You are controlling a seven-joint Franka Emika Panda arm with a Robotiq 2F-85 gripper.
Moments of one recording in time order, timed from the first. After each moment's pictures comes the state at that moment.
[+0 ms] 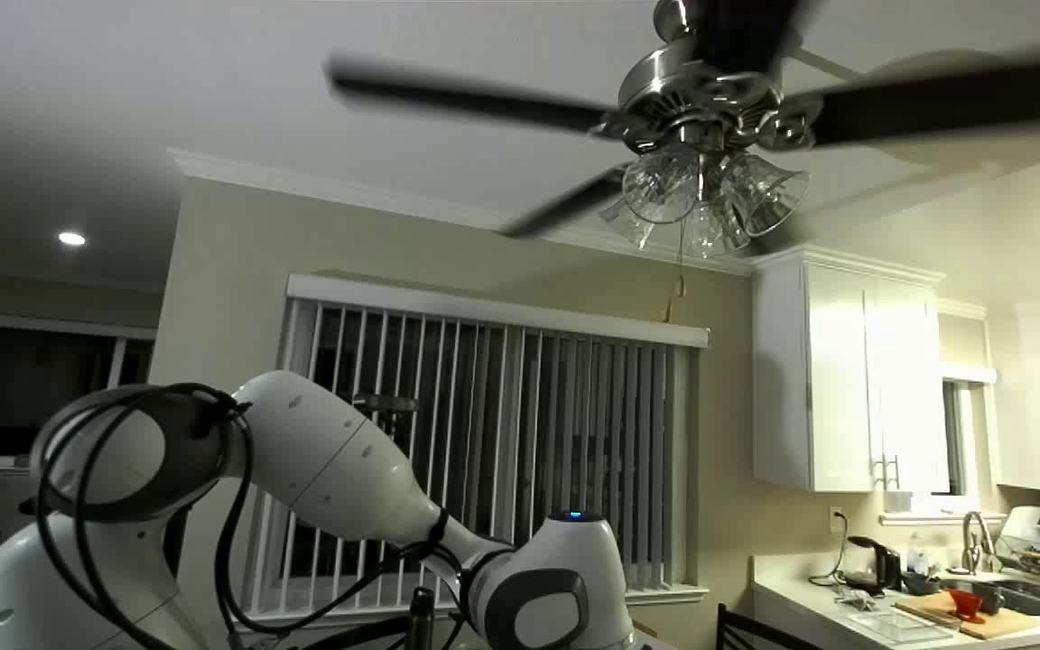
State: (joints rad) arm 0.04 -0.56 0.20 -2.74 0.02 2.40 0.20
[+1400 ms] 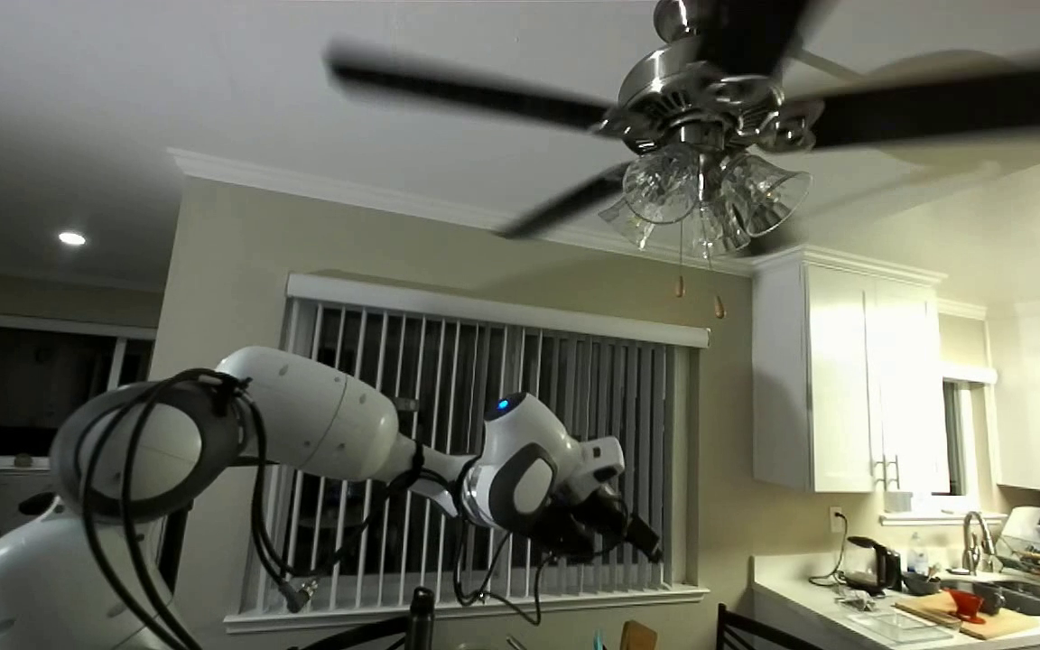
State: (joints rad) arm 0.24 -0.55 0.28 -2.43 0.02 2.79 0.17
